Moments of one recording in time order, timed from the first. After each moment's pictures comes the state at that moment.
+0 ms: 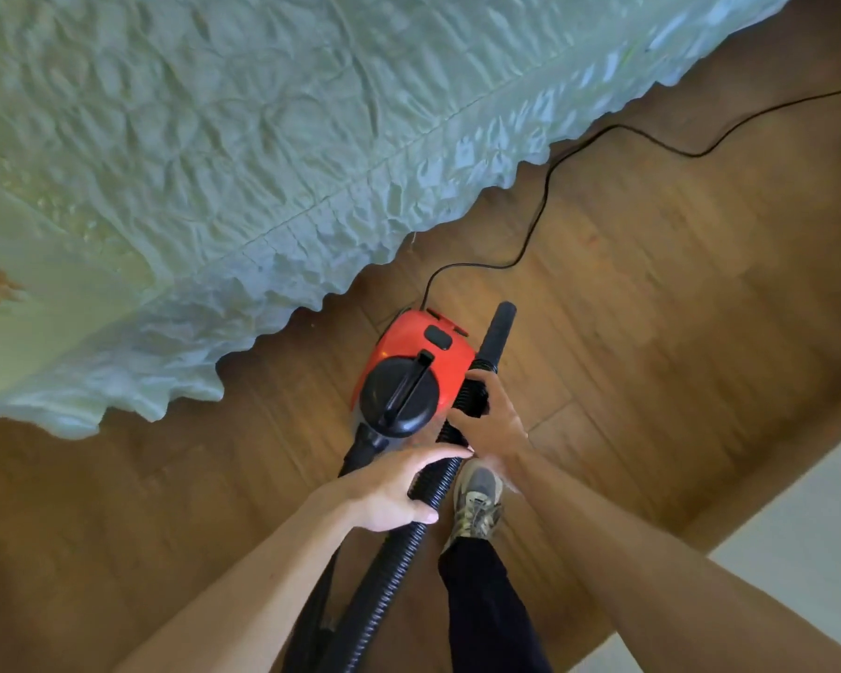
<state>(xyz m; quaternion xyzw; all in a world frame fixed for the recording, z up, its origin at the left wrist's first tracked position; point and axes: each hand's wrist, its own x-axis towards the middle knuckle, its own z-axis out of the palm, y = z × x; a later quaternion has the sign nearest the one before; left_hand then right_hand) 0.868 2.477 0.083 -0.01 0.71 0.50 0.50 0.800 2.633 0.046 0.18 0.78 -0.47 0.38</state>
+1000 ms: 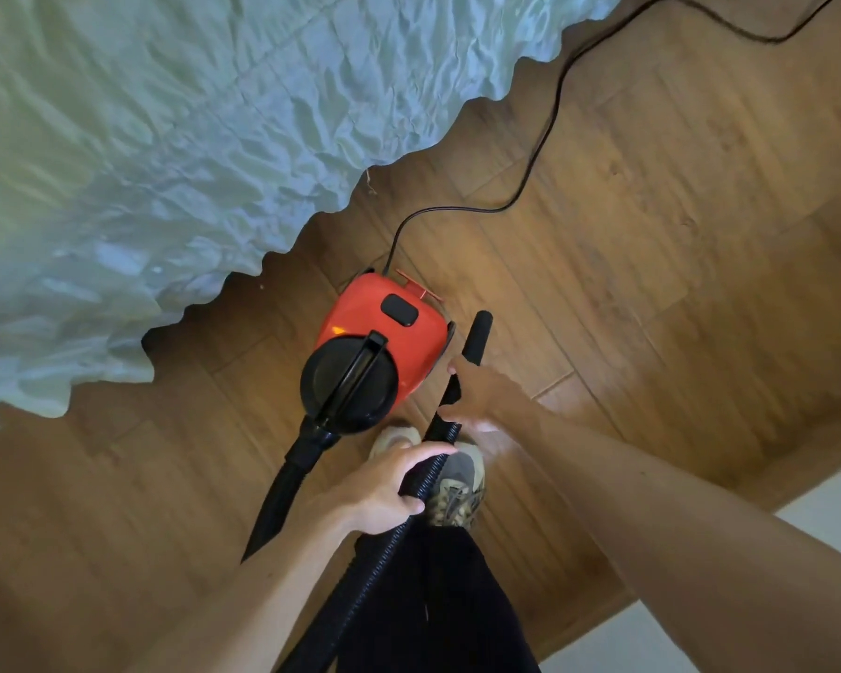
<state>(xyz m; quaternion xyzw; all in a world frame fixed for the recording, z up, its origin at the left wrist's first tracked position) 0.839 2.551 -0.040 -0.09 0.71 0.46 0.53 0.711 2.691 -0.077 -0.12 0.81 -0.11 0.56</state>
